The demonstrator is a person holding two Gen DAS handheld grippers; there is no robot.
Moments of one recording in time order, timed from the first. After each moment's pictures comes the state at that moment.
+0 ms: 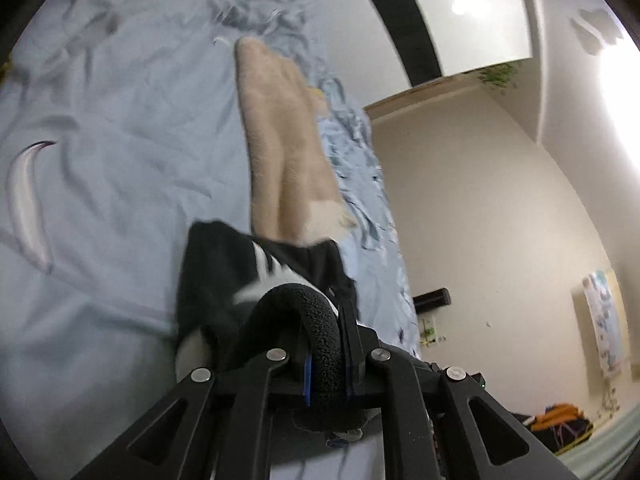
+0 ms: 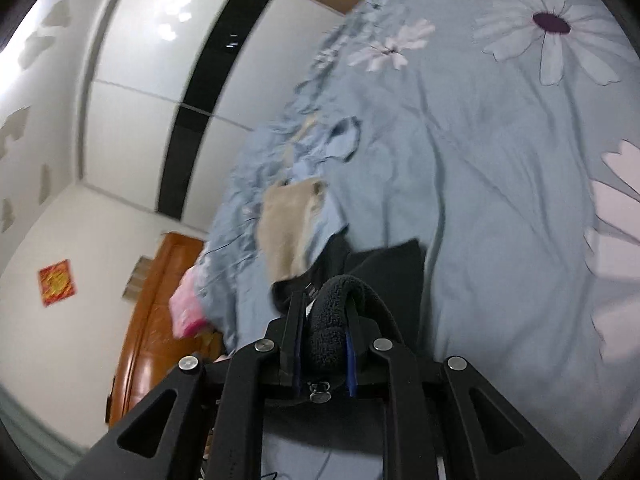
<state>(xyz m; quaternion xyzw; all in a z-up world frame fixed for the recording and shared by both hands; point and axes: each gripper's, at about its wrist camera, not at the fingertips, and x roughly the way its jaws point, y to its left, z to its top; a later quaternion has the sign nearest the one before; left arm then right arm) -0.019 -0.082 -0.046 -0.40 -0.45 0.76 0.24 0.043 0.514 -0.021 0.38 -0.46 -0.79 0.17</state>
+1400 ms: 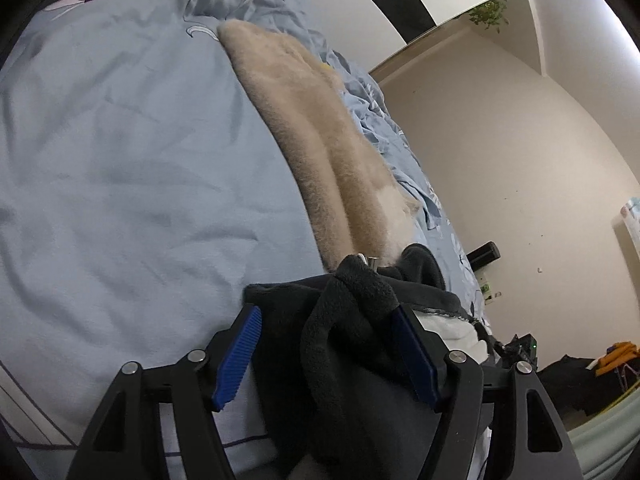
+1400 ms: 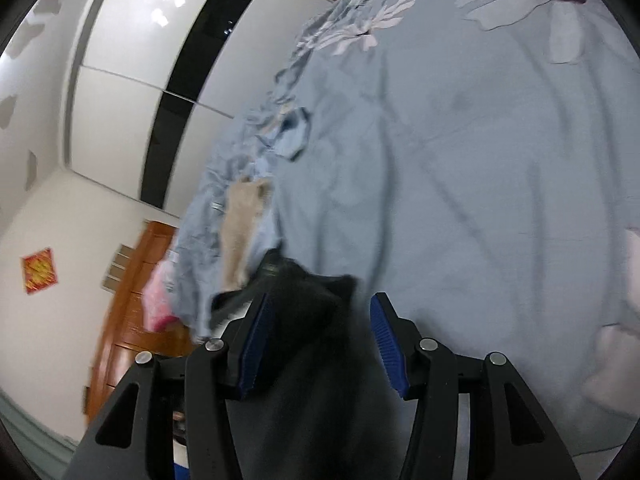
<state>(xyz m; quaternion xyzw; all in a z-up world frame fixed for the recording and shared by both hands) -0.079 -0.076 -0.096 -0.42 -0.32 0.81 0.27 0.010 0.541 -0.088 0.40 -0.42 -0.80 0.18</state>
